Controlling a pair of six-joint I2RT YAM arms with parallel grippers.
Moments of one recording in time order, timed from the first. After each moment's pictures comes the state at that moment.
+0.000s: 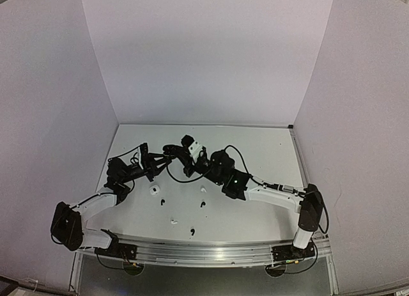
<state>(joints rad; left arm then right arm) -0.47 1.28 0.67 0.86 0.78 -0.22 1.06 1.82 1.52 0.36 0.09 -0.07</state>
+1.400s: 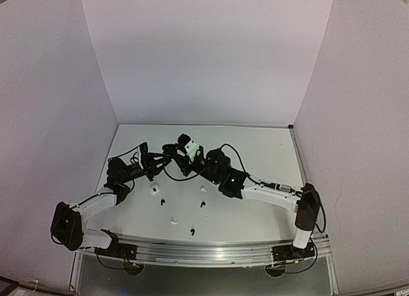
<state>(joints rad) -0.47 1.28 0.67 0.86 0.76 -0.22 1.07 1.86 1.58 0.30 0.11 -0.07</state>
